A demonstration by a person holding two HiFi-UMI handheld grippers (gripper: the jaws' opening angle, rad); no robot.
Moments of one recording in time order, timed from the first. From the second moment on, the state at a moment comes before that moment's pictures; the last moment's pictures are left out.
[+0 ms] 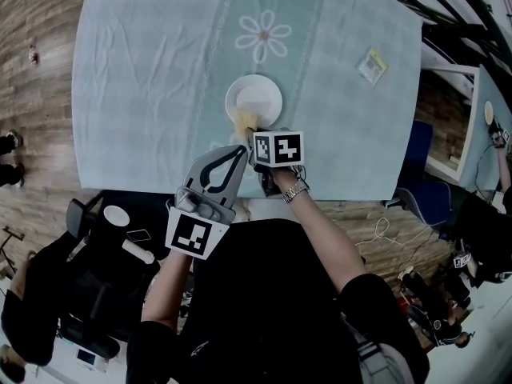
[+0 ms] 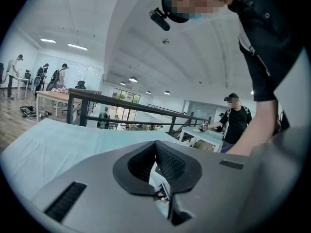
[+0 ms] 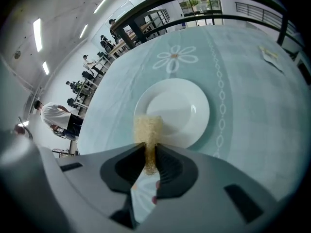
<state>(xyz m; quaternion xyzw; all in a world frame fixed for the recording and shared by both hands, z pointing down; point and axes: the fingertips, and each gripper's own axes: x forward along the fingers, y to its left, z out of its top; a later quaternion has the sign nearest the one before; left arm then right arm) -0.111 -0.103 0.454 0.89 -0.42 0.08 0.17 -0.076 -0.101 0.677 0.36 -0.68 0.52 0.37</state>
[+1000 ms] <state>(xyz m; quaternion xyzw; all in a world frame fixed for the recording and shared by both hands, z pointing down) -0.103 -0.099 0.454 0.91 -0.38 0.10 0.15 0.022 -0.135 0.678 0.46 -0.63 0.53 0.34</state>
